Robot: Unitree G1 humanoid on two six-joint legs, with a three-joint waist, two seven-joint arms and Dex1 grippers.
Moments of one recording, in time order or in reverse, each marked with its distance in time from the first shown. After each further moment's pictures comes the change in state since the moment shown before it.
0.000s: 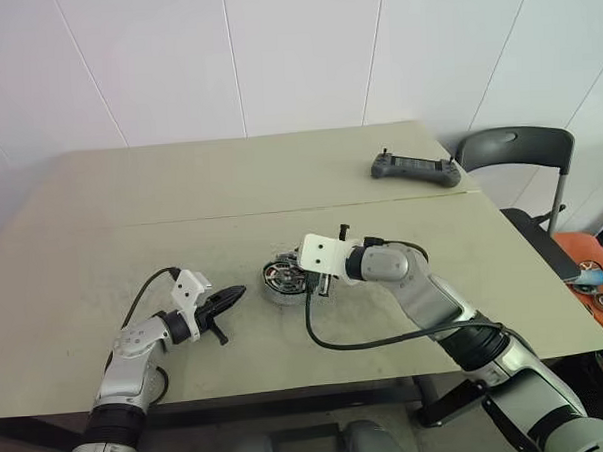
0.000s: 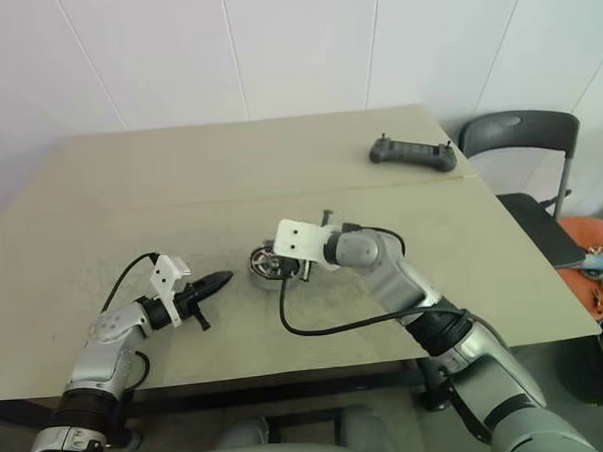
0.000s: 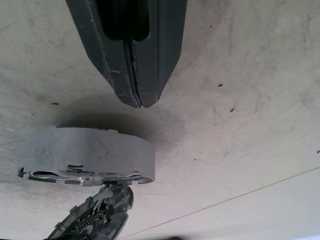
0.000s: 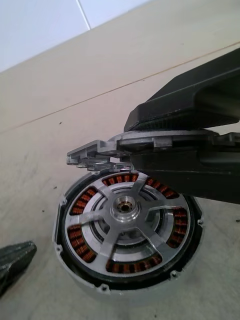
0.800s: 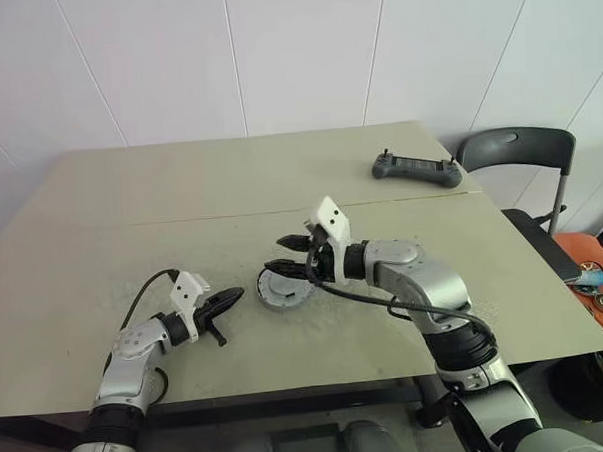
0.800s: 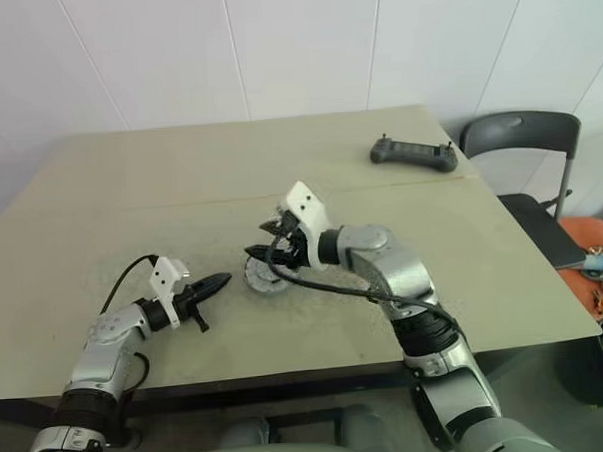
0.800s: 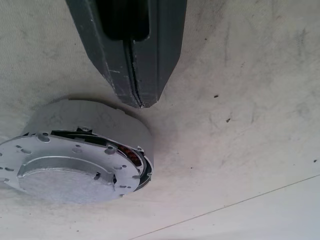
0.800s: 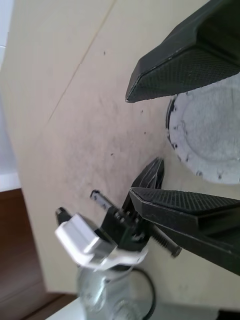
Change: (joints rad) left arm -0.002 0.003 0.000 0.032 0.003 -0.020 -0.003; right arm 0.030 0.249 -0.341 -0.098 0.523 0.498 0.092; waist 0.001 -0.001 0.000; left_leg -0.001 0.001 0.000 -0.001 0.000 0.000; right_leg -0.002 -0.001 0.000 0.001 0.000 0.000
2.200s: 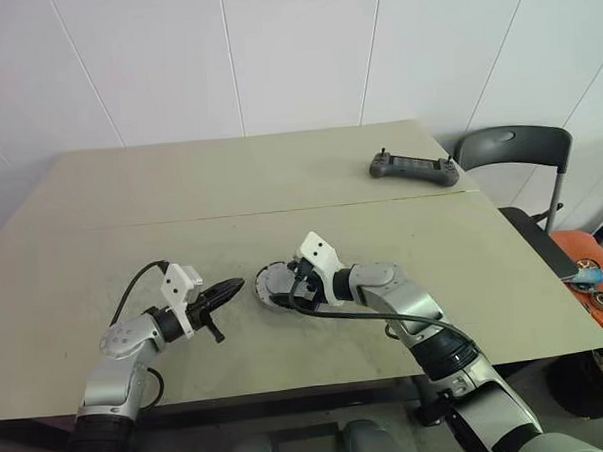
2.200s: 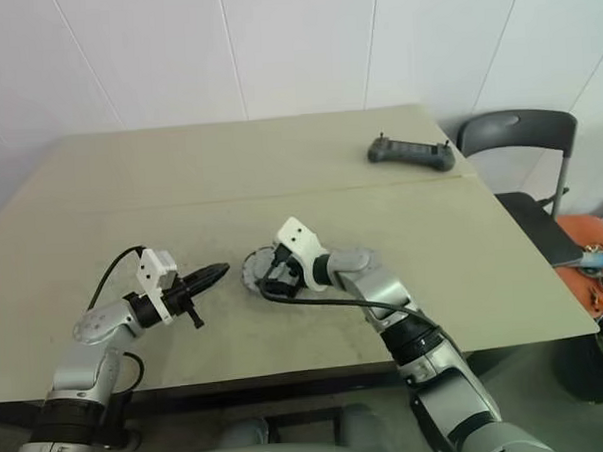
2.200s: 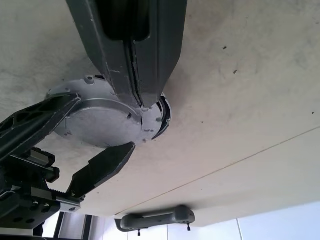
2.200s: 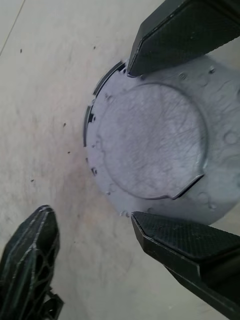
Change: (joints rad) left arm 0.071 0.031 0.031 -0.252 -0.090 0.121 0.005; right arm 0.025 0.016 0.174 0.249 -0.175 -0.185 -0.061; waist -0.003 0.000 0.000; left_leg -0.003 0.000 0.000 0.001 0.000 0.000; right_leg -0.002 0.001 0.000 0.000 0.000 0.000
